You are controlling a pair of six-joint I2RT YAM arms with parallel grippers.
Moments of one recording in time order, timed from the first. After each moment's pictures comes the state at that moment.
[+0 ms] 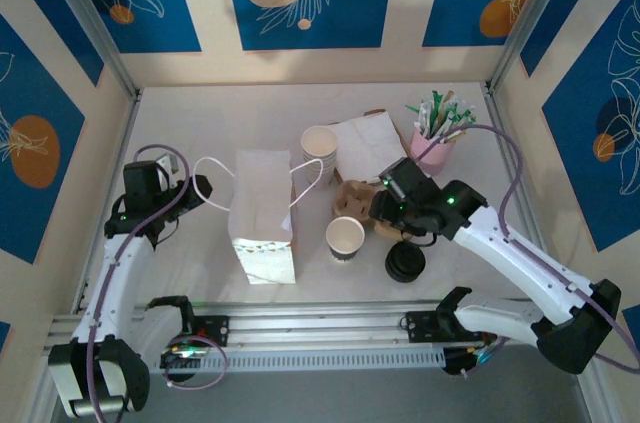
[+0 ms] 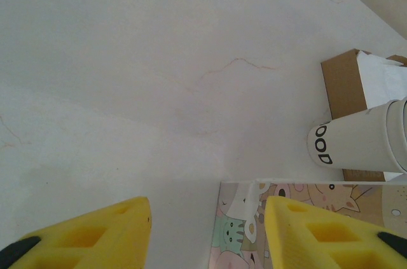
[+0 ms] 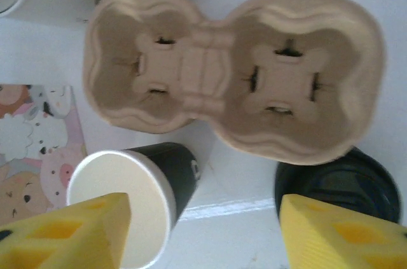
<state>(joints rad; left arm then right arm) 0.08 0.92 0.70 -0.53 0.34 -0.45 0.69 1.06 1.05 -1.11 0.16 0.98</state>
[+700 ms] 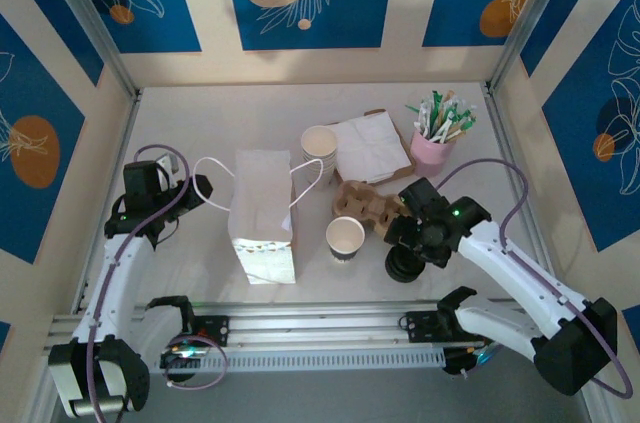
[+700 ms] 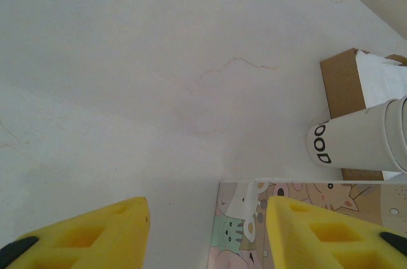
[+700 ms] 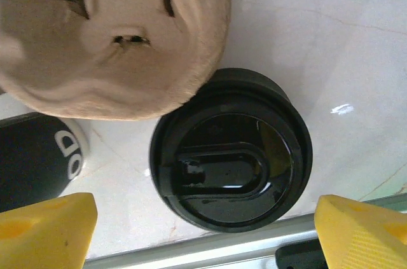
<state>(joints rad) 0.08 0.92 0.70 -0.53 0.35 -0.45 0.54 0.98 0.78 -1.16 0.02 0.97</state>
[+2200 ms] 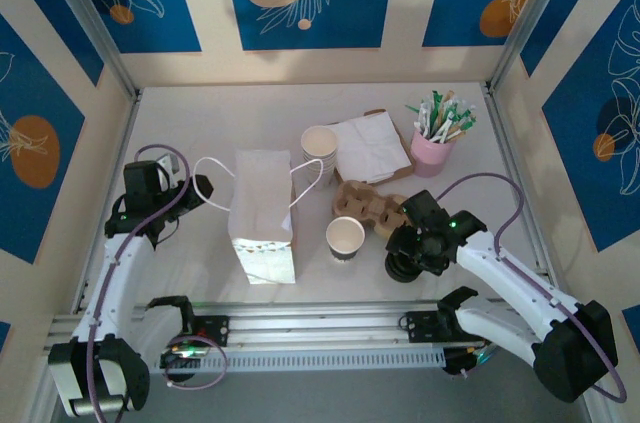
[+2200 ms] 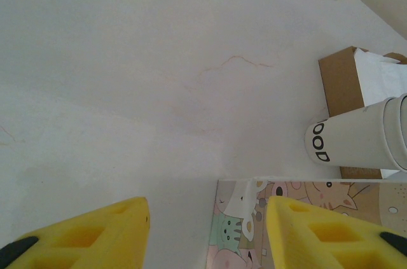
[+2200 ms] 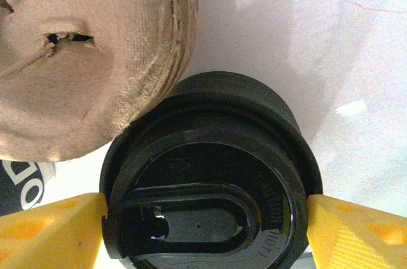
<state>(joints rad) 0.08 0.92 0.70 -0.53 0.35 -0.45 0.51 0.94 0.62 -1.01 -0.01 0.96</state>
